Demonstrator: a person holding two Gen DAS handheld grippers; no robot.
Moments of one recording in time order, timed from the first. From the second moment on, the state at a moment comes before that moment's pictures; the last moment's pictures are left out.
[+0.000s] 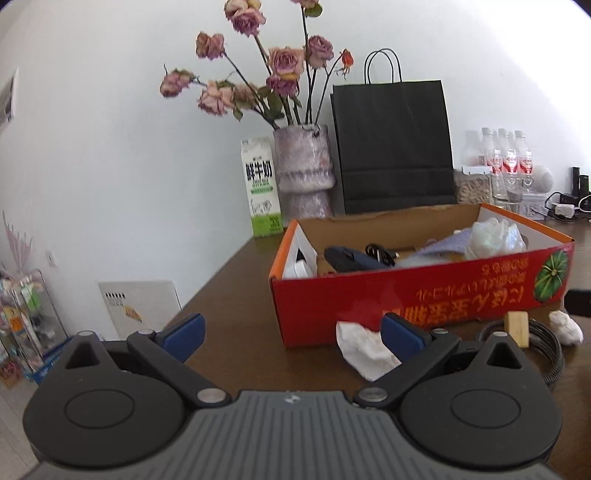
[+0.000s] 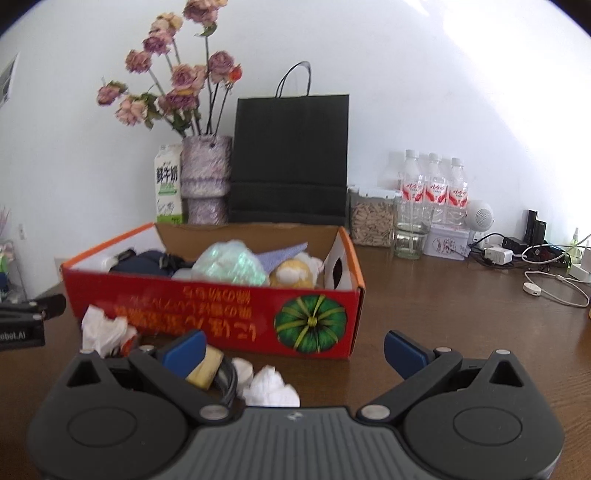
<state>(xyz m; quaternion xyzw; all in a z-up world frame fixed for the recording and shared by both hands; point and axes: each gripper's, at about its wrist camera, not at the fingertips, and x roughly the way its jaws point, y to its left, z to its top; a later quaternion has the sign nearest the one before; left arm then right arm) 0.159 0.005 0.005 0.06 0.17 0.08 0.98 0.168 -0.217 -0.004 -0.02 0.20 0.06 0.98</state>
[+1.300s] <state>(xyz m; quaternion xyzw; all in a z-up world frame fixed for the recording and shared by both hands) 0.172 0.028 -0.020 -0.01 0.34 0.03 0.94 0.201 -0.232 -0.026 -0.02 0.33 0.07 0.94</state>
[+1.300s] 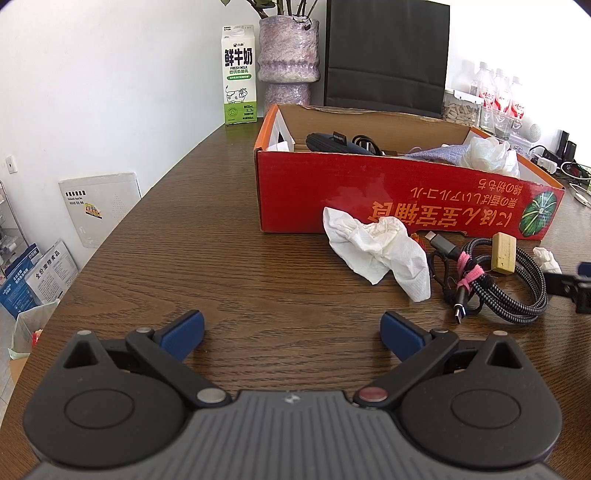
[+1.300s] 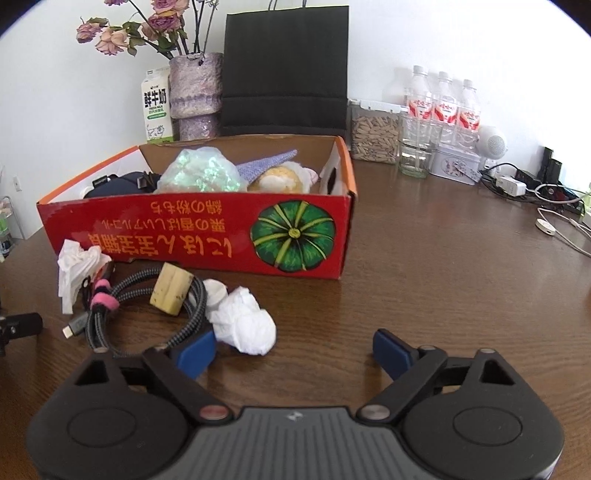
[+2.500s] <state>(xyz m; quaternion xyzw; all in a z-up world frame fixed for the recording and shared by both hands) 0.232 -0.004 -0.009 -0.01 0.33 0.02 0.95 0.196 -0.233 -0.020 0.02 0.29 0.11 0.95</state>
